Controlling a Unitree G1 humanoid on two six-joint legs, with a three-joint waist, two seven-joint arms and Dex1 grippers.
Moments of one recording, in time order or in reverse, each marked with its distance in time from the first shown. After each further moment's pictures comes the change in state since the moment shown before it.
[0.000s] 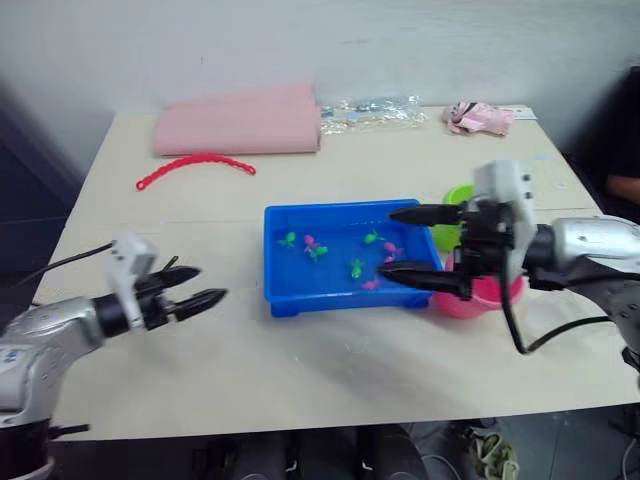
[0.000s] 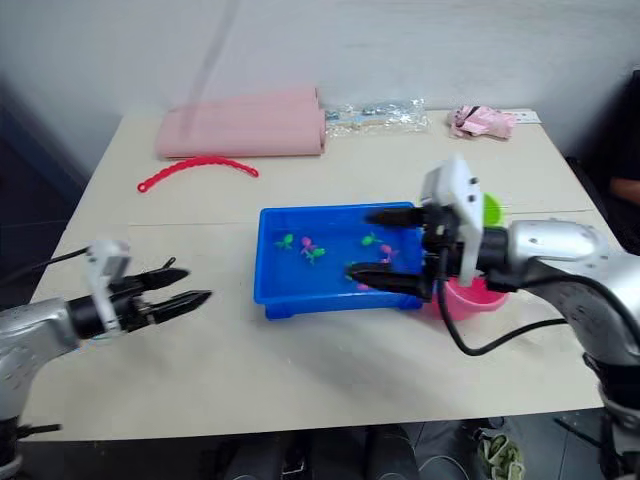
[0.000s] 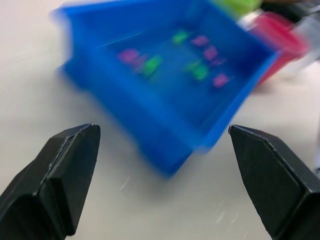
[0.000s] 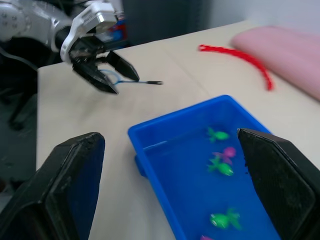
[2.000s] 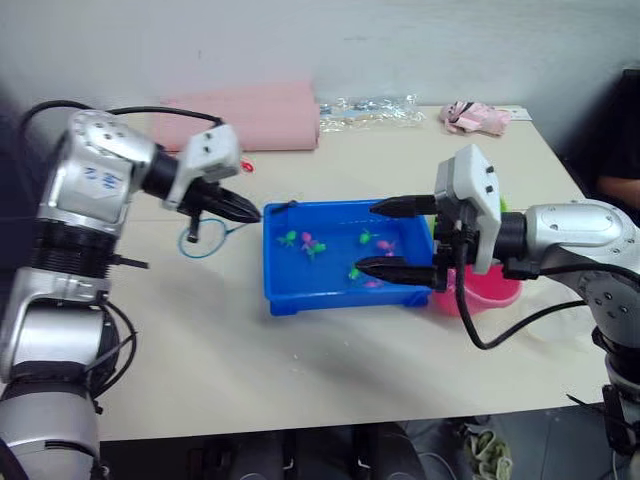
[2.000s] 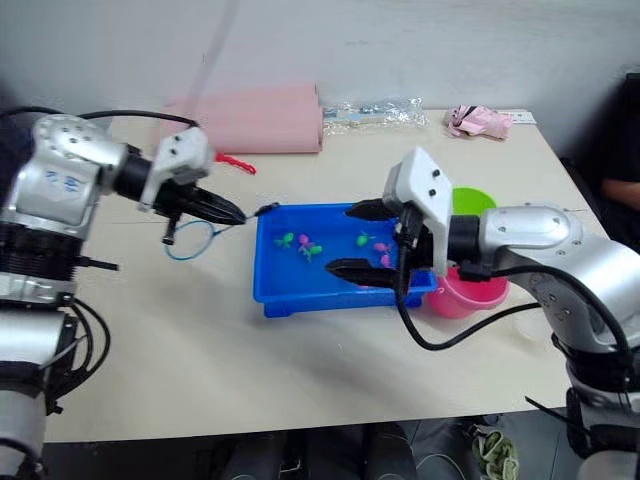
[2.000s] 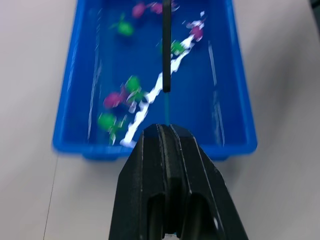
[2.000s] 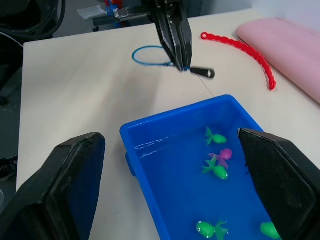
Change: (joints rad) left arm -1.108 -0.108 -0.716 0.617 0.603 -0.408 -0.716; right arm -0.119 0.111 -0.016 -0.064 -0.107 0.189 -0.092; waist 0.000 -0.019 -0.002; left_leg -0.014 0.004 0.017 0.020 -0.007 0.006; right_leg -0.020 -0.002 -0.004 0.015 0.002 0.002
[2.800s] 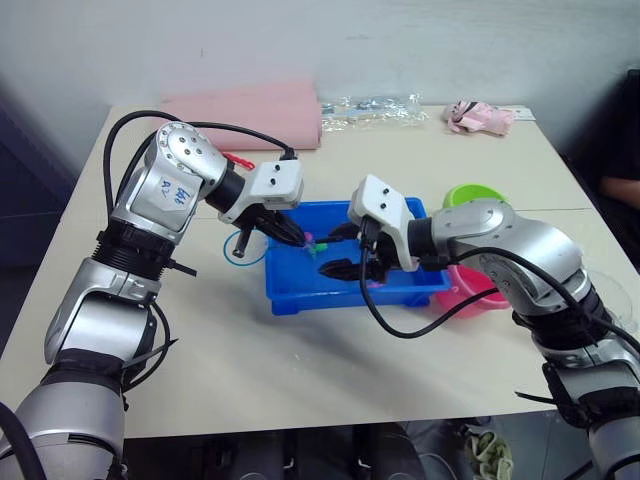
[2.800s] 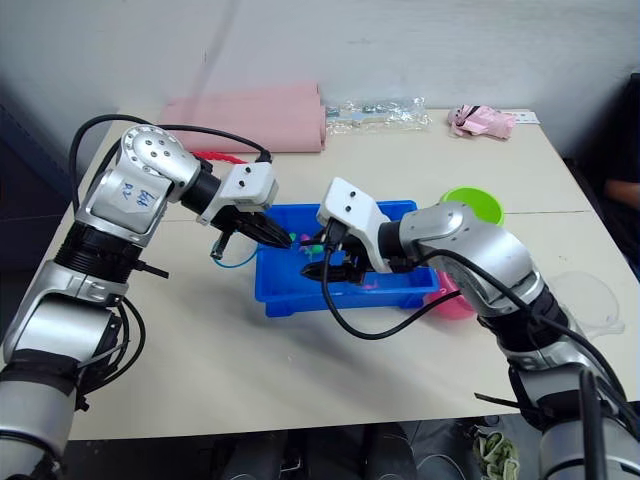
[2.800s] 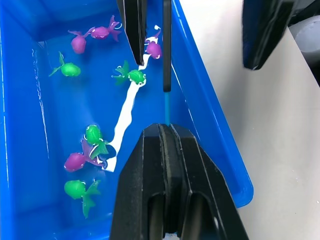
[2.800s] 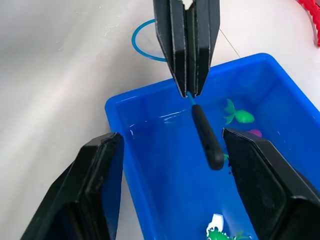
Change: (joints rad) left arm -0.040 -0.108 -0.126 0.025 0.035 -0.120 -0.014; right arm -0.148 0.166 0.321 0.218 -0.306 -0.022 0.050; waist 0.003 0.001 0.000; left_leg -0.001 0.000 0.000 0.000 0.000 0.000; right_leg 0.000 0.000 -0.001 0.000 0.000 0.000
